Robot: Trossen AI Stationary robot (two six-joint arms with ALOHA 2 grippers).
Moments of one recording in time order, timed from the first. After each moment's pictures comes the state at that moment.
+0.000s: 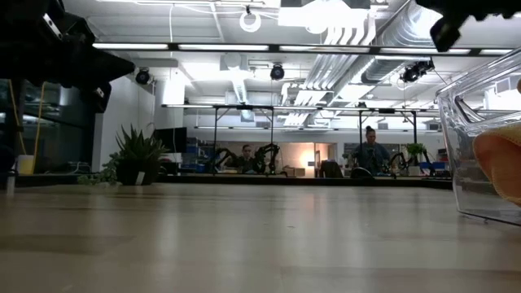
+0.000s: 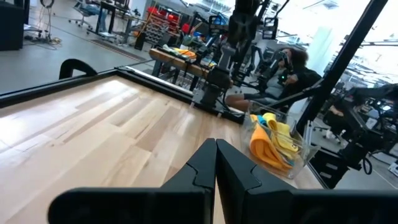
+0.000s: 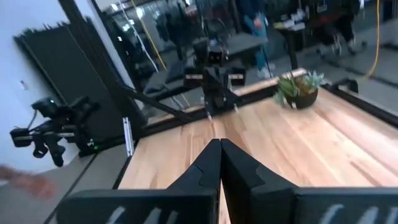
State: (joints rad) left arm 0.18 0.02 0.01 0.01 -0.04 -0.36; right arm -0.02 0.33 0.53 -0.27 -0.04 0.32
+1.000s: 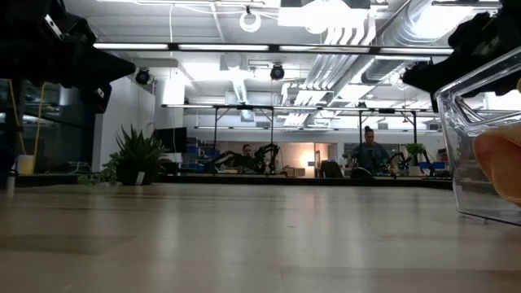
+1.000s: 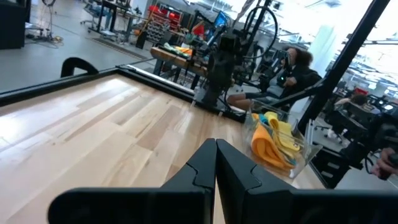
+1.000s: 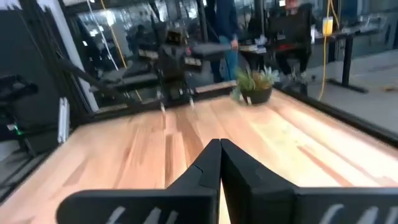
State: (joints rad) left arm 0.18 0.04 0.01 0.02 -0.04 -0.36; right arm -0.03 0.04 0.01 0.03 0.10 0.15
